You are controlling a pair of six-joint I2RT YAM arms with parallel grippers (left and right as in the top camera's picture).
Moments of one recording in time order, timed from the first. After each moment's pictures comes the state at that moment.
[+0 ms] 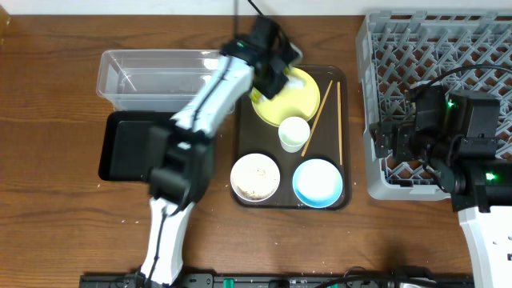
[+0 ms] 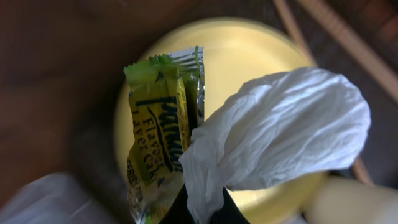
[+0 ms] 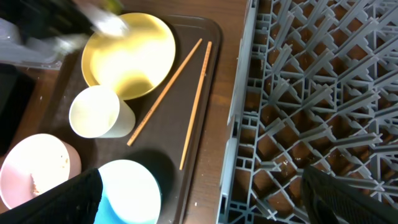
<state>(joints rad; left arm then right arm) -0.39 2.22 2.00 -0.88 0.23 0.34 0.01 1.11 1.15 -0.88 -0.21 -0.04</state>
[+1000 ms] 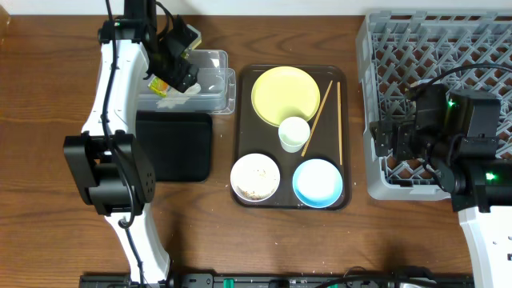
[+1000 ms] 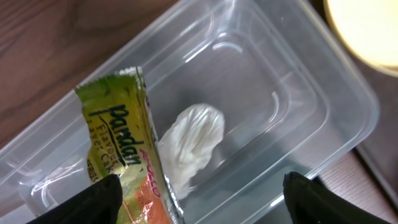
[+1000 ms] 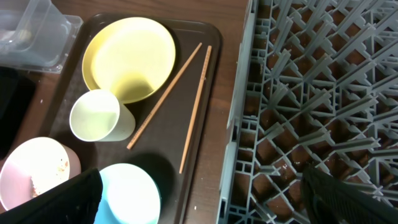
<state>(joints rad) 0.02 2.11 1.97 -1.08 0.22 0.62 0.01 1.11 1.15 -0.87 -0.21 -0.04</state>
